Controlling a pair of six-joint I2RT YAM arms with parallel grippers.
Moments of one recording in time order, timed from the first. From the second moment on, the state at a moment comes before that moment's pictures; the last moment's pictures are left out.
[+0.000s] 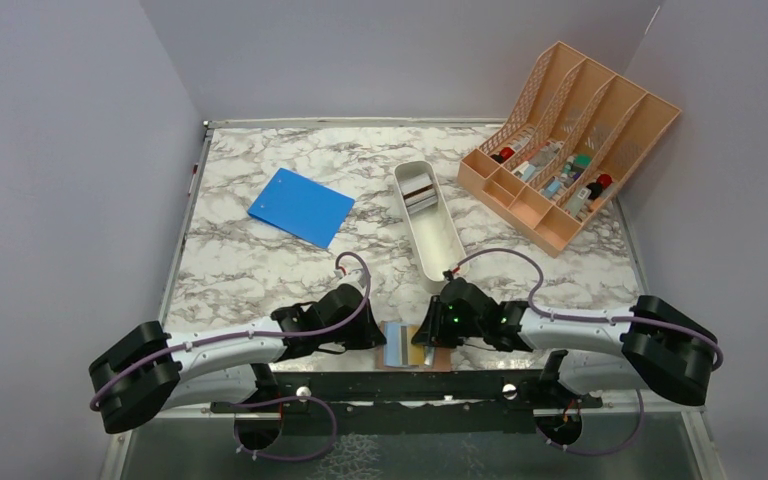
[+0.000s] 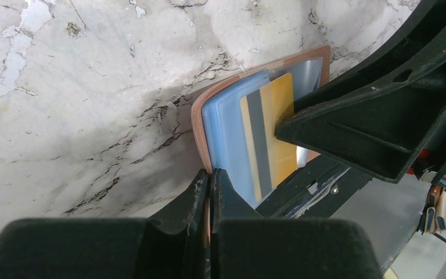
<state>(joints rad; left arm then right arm) -1.04 1.06 0.35 -0.05 0.04 -0.99 1.02 1.24 0.40 0.00 -0.06 1.09</state>
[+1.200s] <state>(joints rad) -1.04 1.04 0.35 -0.05 0.07 -1.01 1.04 1.29 0.38 0.14 -0.12 1.11</state>
